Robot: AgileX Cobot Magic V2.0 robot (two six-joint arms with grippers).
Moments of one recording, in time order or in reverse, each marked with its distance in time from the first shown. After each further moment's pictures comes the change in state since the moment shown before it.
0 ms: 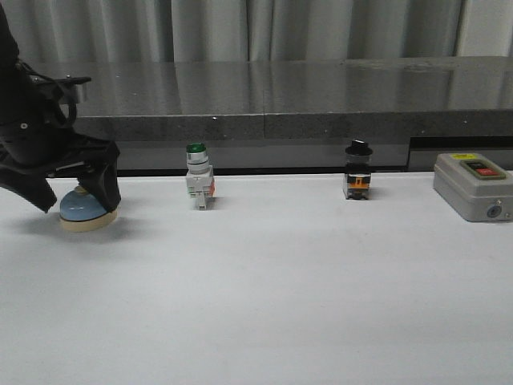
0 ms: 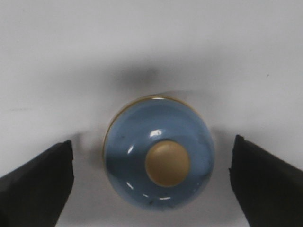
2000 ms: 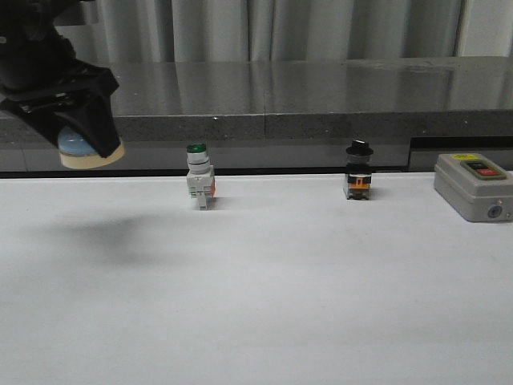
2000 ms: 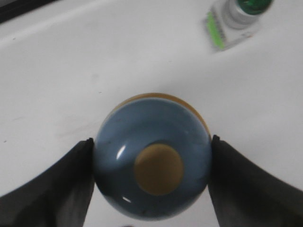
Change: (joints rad) left arm -0.111 -0.242 -0.005 0.042 0.178 0.100; right arm 0.000 0.000 0.000 0.000 0.000 0.000
